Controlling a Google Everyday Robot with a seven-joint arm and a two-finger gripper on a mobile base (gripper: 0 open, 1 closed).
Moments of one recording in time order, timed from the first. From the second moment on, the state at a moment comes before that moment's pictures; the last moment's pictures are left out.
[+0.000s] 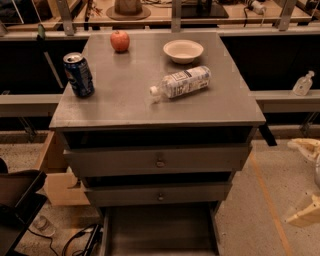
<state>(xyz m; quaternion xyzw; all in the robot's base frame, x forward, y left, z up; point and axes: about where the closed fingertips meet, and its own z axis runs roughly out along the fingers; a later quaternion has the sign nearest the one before) 0.346 -0.247 0.875 -0.58 0.78 -0.09 0.22</state>
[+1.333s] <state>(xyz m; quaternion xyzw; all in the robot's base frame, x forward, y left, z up) 0.359 -0.261 0.710 -0.59 0.77 -0.16 0.16</state>
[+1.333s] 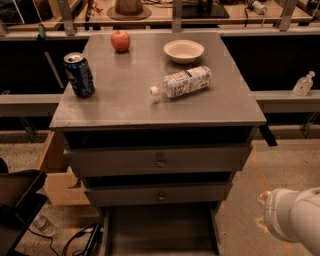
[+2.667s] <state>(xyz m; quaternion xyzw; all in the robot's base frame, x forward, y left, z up) 0.304 -0.314 0.480 -0.58 0.80 -0.08 0.08</state>
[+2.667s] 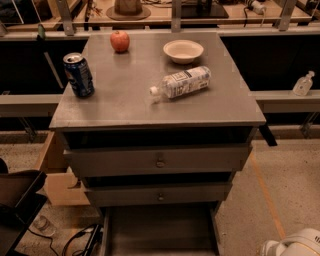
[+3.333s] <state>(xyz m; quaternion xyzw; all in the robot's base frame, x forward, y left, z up) 0.302 -0.293 0.505 -0.59 0.80 -0.10 0.09</state>
